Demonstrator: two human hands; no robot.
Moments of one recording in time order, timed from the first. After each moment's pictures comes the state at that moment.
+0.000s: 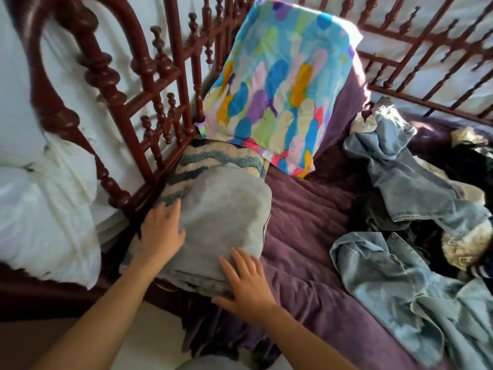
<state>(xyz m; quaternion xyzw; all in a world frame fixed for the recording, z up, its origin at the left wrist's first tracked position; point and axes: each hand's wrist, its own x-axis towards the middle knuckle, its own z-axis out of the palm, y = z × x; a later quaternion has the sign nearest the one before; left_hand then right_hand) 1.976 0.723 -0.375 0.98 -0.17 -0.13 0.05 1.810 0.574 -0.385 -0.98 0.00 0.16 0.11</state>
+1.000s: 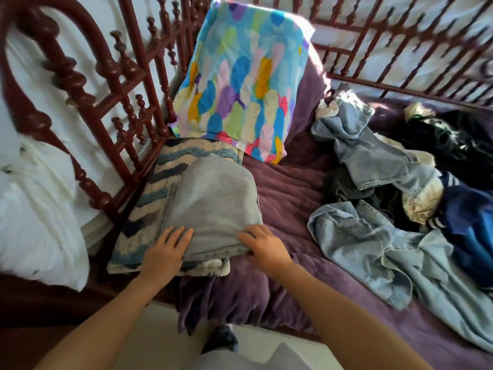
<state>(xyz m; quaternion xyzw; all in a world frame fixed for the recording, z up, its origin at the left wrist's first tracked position) 1.903 0.738 -0.401 0.90 -0.43 -0.03 0.03 1.787 0.522 -0.370 -0.98 0.06 0.09 0.15</state>
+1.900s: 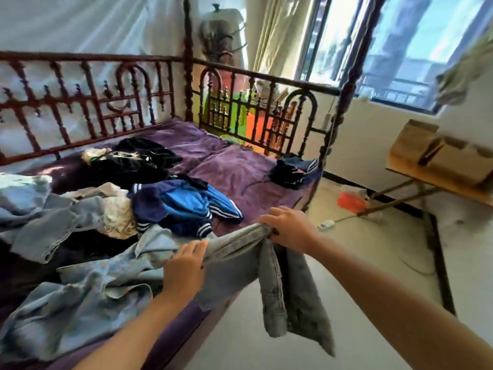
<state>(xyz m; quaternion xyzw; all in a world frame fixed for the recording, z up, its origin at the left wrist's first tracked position) 1.447 0.370 -0.266 0.55 -0.78 0.08 0.28 1.212 0.353 -0.165 -0.84 0.54 0.01 -0.07</state>
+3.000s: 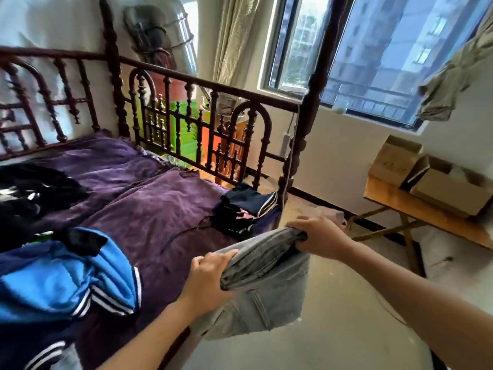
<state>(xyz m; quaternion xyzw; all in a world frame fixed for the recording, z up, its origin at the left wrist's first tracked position) 1.064 0.035 -0.266 0.38 -0.84 -0.07 0.38 0.830 0.058 -0.127 -0.78 0.63 -0.02 0.02</state>
